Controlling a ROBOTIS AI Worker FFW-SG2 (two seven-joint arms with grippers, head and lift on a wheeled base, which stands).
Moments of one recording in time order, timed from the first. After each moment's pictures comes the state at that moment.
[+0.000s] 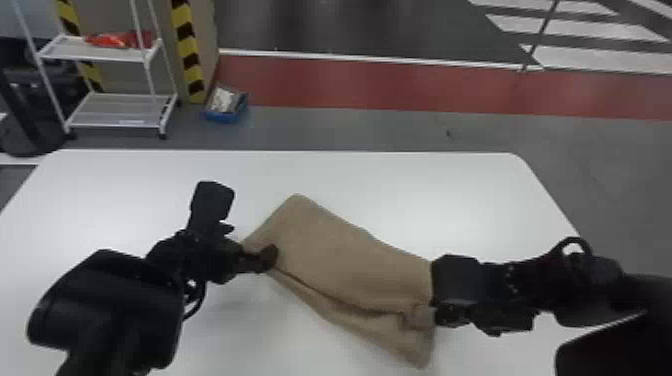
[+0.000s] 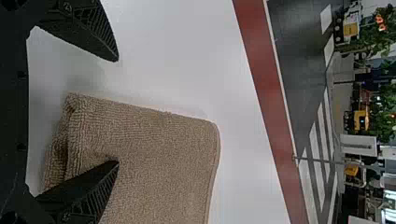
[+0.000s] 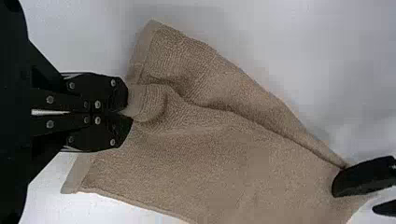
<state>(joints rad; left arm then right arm) -0.12 0.06 -0.18 -1.60 -0.19 0.71 -0.41 0.14 -0.55 0.23 -2.13 0.89 0.53 1.36</state>
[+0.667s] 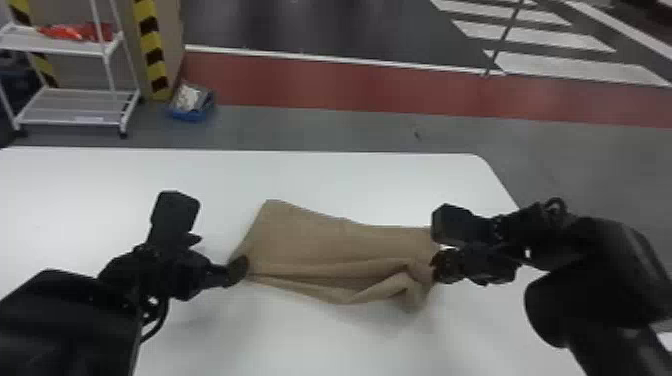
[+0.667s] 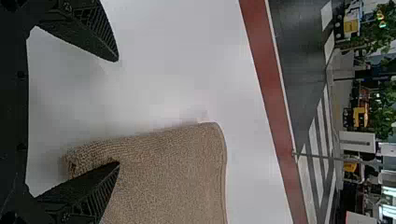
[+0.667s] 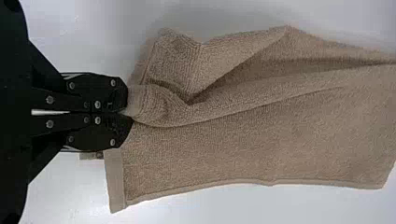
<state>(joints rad) -0.05 0.06 -0.18 -1.69 -0.20 0.73 -0.41 -0.03 -0.51 0.11 -1.85 0.87 0.45 1.36</state>
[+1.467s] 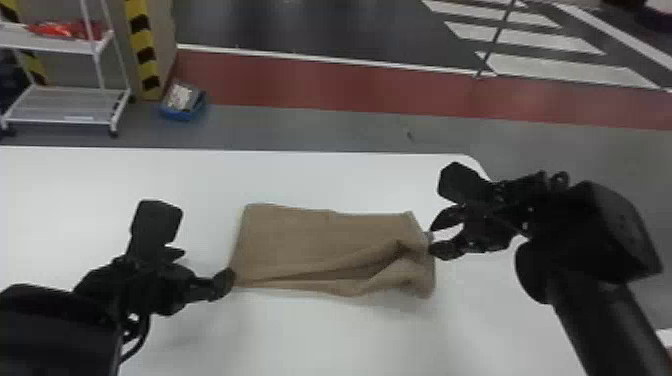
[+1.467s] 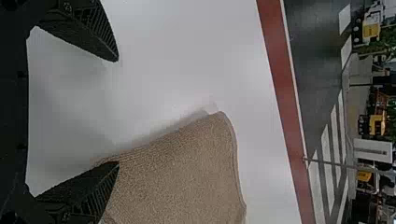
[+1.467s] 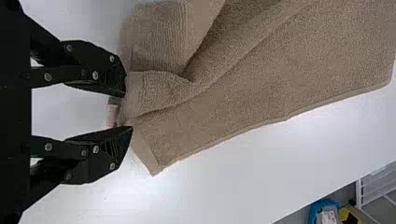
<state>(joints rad) 0.01 0.06 -0.17 -1.80 -0.20 0.84 -0.42 -0.16 -0.44 0.03 -1.72 0.85 0.47 1.35</state>
